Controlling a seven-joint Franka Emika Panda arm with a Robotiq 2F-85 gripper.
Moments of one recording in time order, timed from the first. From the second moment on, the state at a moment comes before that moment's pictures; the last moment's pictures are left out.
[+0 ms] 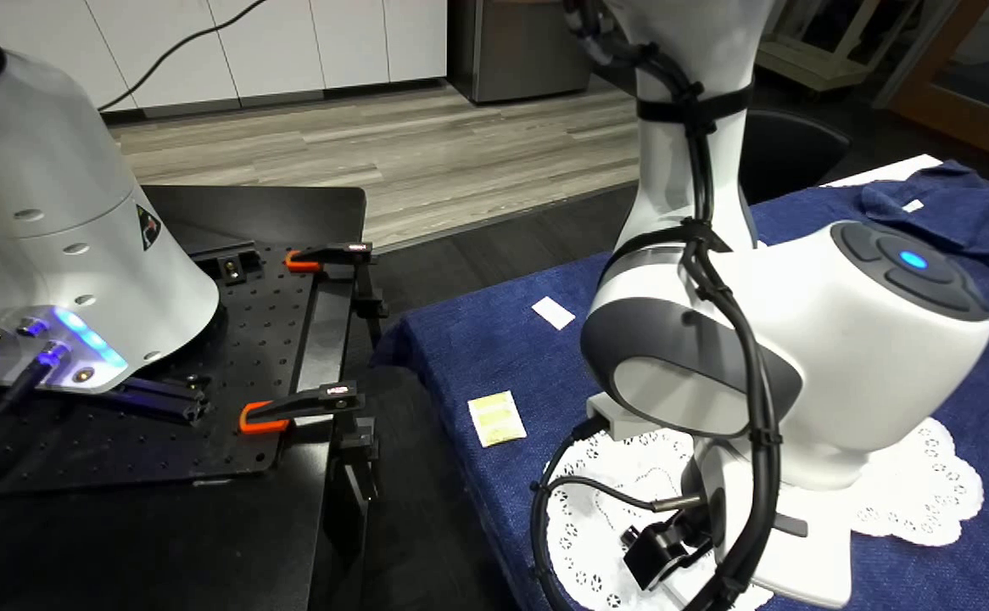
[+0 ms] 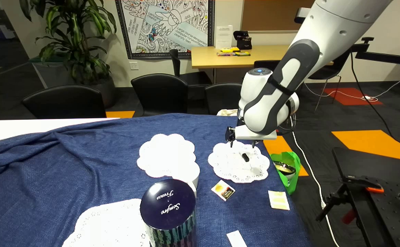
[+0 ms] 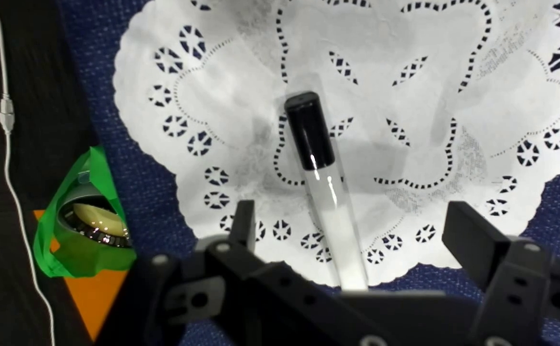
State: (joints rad) arm -0.18 0.77 -0.23 -2.08 0.22 2.93 0.71
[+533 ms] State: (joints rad) arm -0.17 0.78 -0.23 -2.08 0.23 2.94 0.71
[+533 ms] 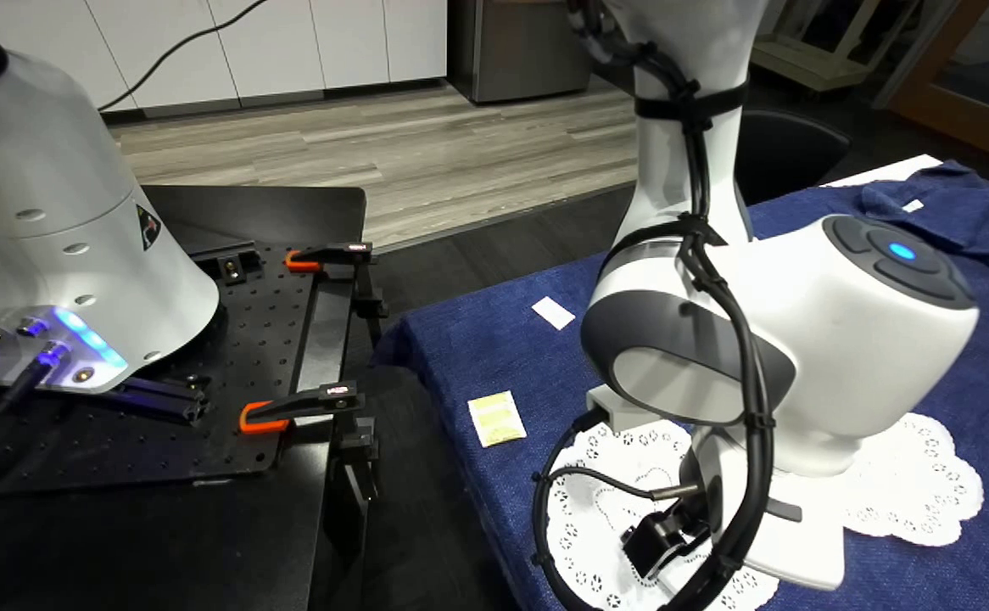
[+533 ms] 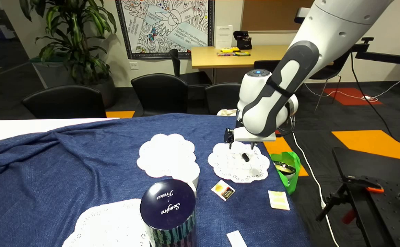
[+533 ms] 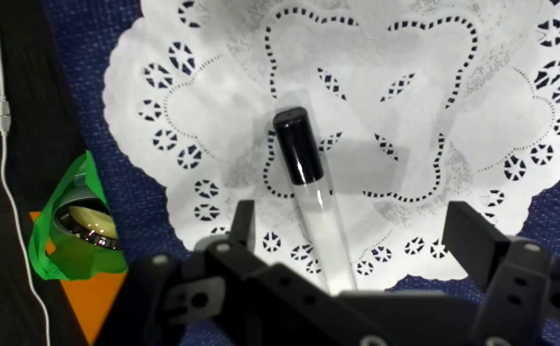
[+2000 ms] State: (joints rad) arm -0.14 0.86 -0.26 -2.02 0.23 2.94 0.71
